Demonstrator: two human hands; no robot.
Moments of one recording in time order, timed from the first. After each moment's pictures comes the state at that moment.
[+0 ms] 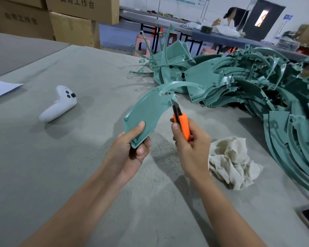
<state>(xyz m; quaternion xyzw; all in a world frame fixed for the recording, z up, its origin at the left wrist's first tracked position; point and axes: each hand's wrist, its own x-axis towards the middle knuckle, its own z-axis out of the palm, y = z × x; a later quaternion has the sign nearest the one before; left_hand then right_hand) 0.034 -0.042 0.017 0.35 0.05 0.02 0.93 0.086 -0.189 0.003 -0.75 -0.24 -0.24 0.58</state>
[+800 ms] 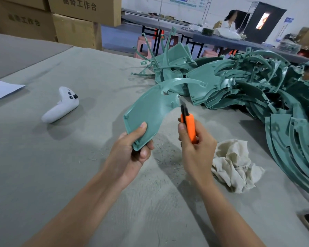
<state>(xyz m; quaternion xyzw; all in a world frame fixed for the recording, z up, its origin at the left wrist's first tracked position) 0.031 -0.041 0.020 0.39 0.04 0.04 0.92 0.086 -0.190 0.006 -0.76 -0.21 -0.29 0.54</state>
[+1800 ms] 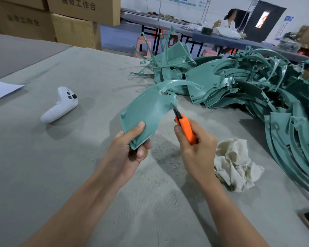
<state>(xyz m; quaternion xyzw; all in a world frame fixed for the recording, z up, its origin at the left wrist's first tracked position) 0.031 -0.039 0.021 0.41 0.05 0.05 0.91 0.089 -0.197 0.010 -0.76 -0.27 -0.33 0.48</state>
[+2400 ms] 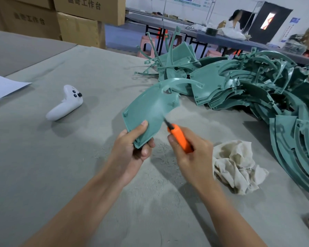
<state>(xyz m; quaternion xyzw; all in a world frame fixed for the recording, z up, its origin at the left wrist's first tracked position) 0.033 -0.035 0.015 0.42 0.03 0.06 0.91 0.077 -0.192 0.003 -0.78 -0.32 -0.28 0.45</state>
